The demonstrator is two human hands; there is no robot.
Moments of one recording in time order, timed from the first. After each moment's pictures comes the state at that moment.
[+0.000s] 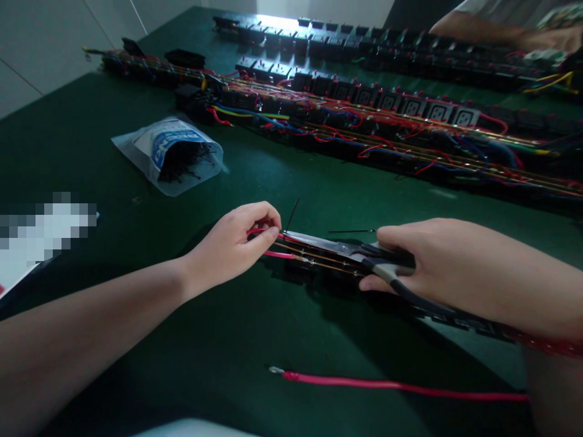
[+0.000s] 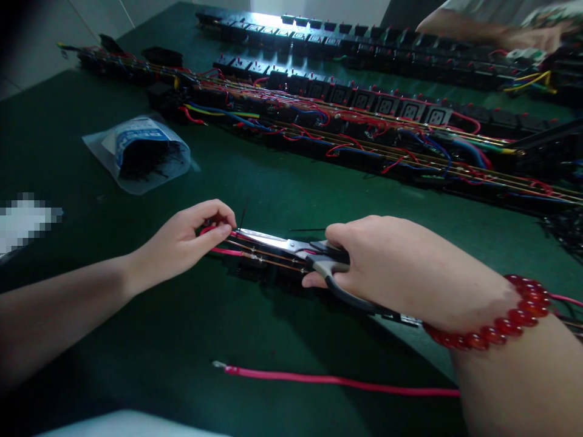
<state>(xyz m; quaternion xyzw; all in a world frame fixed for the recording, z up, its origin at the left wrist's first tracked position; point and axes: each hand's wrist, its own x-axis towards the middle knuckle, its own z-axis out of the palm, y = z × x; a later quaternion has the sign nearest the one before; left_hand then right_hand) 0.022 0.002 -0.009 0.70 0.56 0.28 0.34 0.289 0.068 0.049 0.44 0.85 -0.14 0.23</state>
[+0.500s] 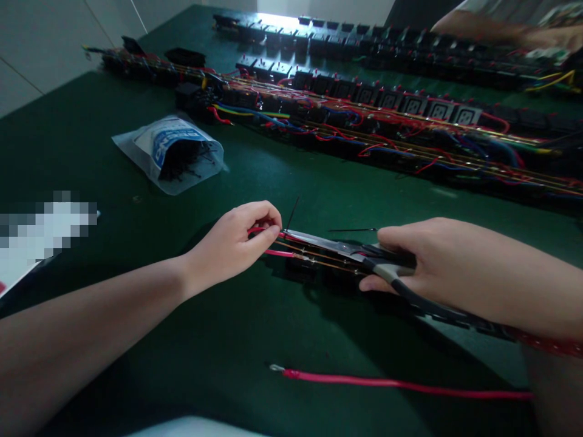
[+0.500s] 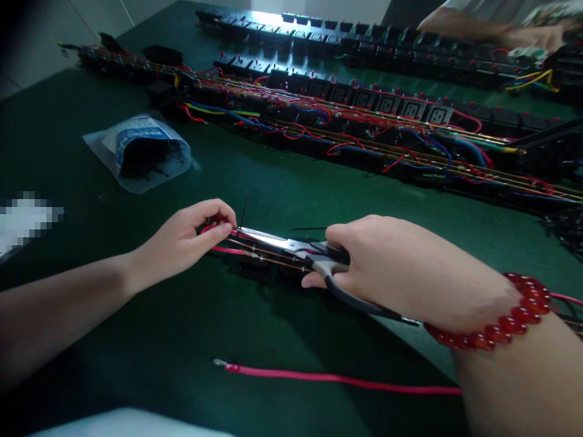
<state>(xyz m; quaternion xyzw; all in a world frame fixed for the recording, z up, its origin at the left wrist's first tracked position) 0.023 0.003 -0.009 0.70 0.57 0.27 0.35 0.285 0.067 0.050 0.46 0.84 -0.17 0.24</state>
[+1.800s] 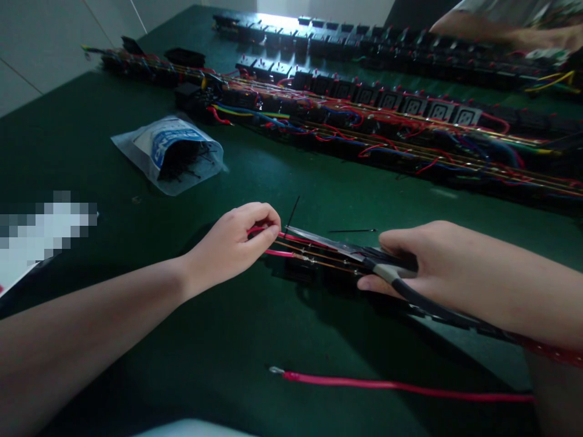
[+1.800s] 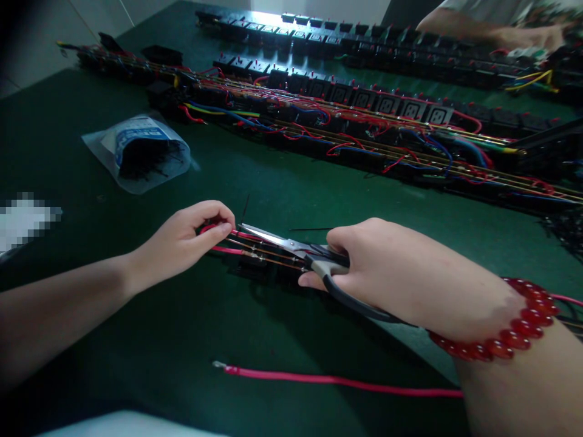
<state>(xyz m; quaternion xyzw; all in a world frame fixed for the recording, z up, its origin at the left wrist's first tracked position) 0.022 0.004 -0.009 0.70 0.57 0.26 0.34 0.288 0.064 0.049 0.49 0.81 -0.24 0.23</state>
